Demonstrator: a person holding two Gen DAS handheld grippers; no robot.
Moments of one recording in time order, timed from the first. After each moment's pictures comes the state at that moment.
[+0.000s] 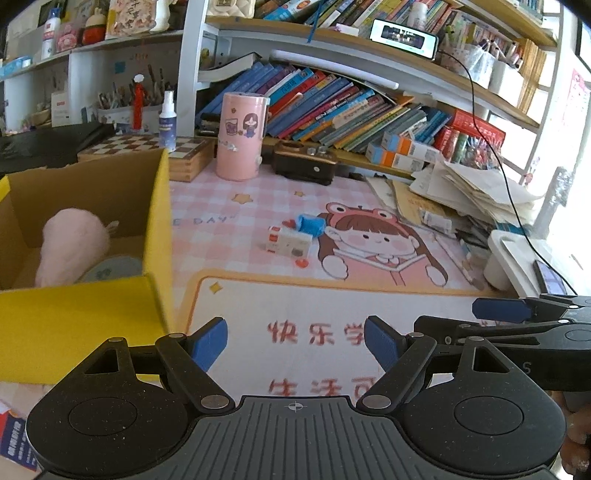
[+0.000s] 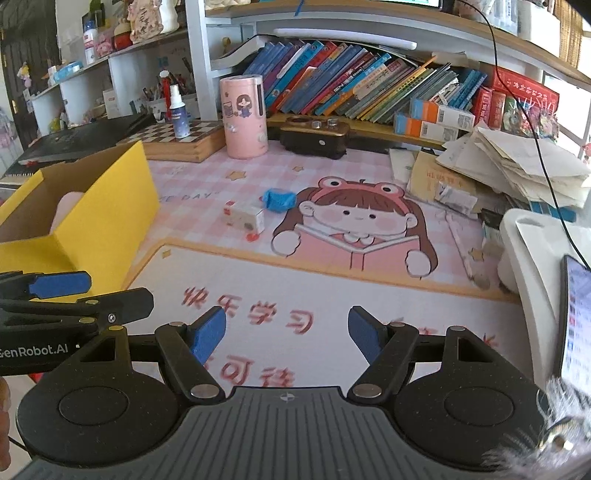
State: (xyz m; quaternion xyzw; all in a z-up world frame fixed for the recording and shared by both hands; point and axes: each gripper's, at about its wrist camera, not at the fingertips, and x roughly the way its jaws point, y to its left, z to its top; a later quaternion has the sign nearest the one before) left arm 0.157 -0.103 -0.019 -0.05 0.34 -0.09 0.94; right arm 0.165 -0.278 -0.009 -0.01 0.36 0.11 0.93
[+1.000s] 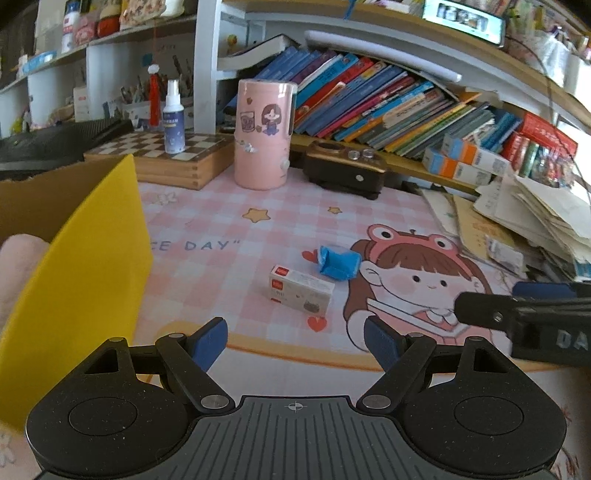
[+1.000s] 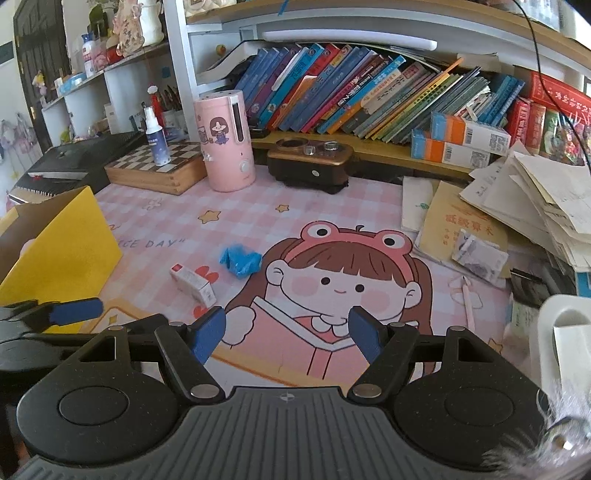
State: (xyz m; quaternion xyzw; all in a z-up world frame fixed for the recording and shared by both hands) left arm 0.268 -0.149 -0.048 -0.06 0.35 0.01 0.94; right arm 0.290 -0.326 -0.012 -0.01 0.35 0.17 0.92
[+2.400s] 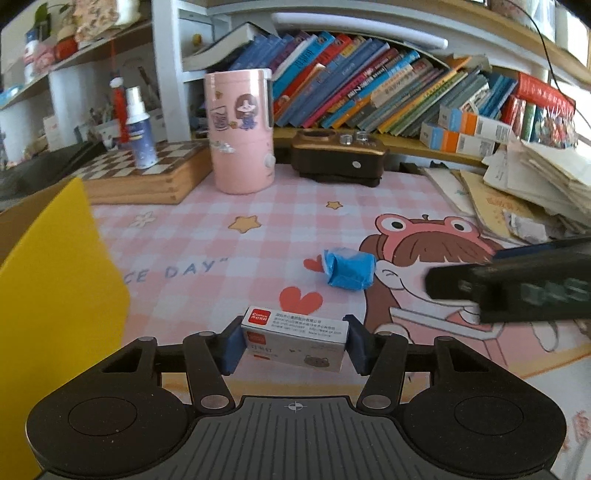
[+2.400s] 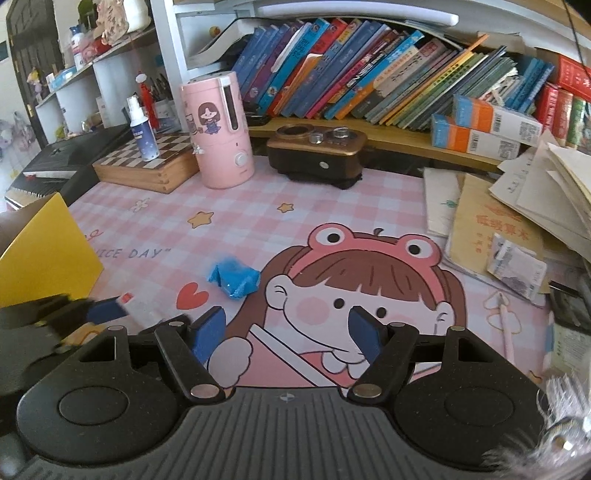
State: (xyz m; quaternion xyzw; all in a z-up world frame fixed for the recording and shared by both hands) left arm 0.301 -0.151 -0.067 0.01 0.35 -0.01 0.94; right arm 0.348 -0.307 -0.037 0.00 0.37 0.18 0.91
